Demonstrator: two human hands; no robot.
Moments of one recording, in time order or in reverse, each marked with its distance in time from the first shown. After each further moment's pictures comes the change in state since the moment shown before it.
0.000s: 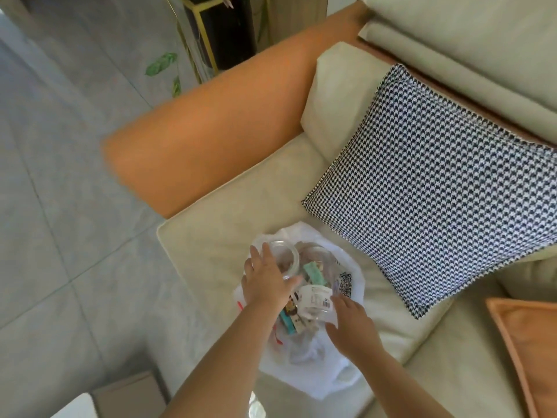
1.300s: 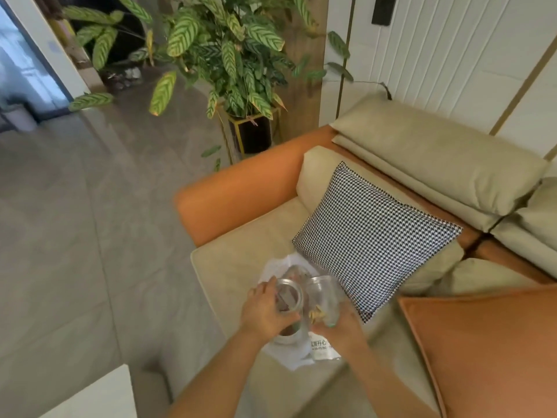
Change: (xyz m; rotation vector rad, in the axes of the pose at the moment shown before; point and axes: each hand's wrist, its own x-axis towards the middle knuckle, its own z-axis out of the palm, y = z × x) left_hand -0.269 0.041 -0.094 -0.135 0.095 0.191; right_hand -0.217 0.009 -0.105 0.667 0.147 0.021
